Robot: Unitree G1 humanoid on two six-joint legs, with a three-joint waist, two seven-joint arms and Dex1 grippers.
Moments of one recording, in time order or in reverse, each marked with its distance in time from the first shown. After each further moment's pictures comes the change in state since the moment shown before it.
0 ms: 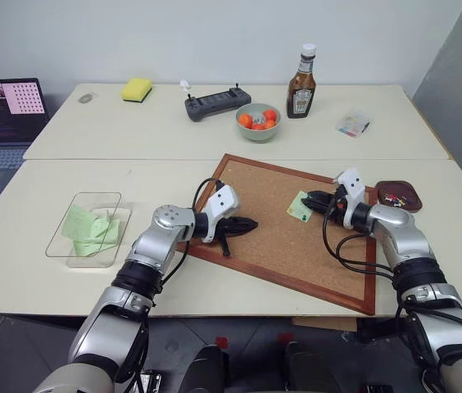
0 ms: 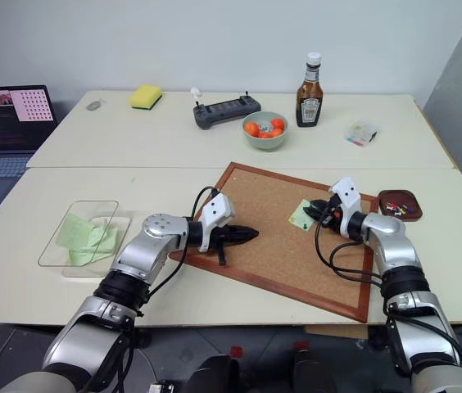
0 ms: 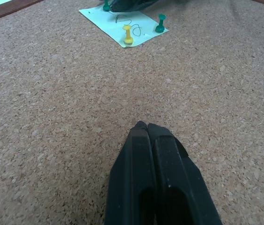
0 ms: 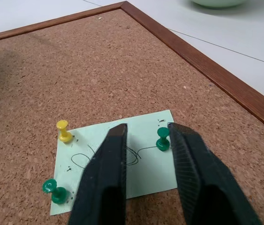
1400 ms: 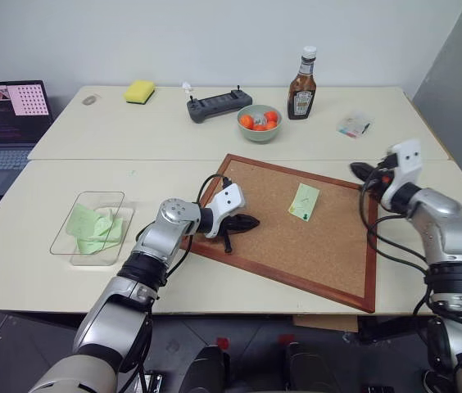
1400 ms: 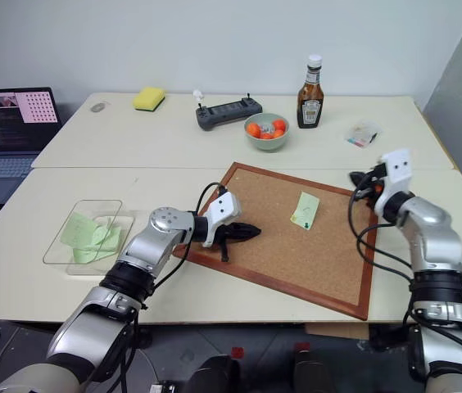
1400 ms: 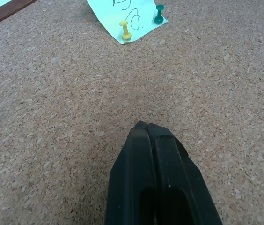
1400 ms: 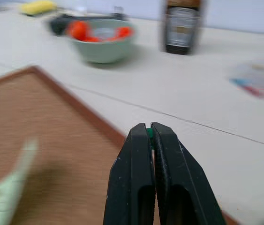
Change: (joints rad) left arm -0.065 -0.011 -0.044 0.087 0.070 -0.050 0.007; right arm 0.081 -0.133 -0.250 -0.304 0.043 0.275 -0.330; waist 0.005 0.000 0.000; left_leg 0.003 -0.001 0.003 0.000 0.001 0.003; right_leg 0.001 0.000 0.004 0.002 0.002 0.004
